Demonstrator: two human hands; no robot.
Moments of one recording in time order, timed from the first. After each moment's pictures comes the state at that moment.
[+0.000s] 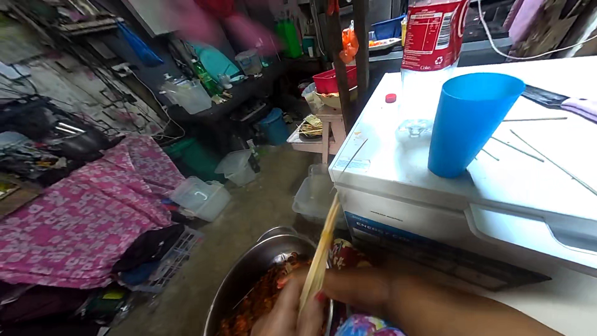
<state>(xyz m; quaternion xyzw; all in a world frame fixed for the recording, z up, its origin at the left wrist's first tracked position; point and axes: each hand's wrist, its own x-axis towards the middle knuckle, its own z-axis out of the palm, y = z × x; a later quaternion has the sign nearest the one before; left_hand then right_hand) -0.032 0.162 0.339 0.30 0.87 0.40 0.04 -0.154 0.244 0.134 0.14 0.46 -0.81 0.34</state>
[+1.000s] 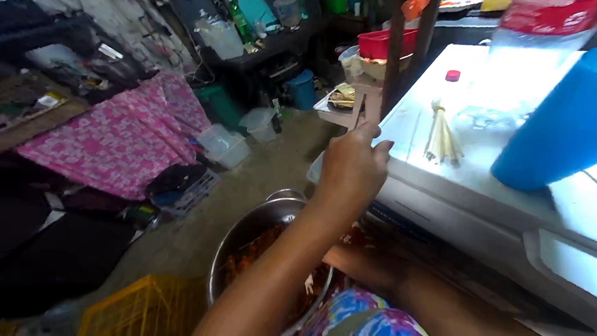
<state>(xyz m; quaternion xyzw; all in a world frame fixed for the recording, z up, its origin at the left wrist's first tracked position) -0.145 0.296 0.371 0.36 0.86 0.33 -0.12 -0.154 0.253 0.138 0.12 0.46 -0.81 0.34</state>
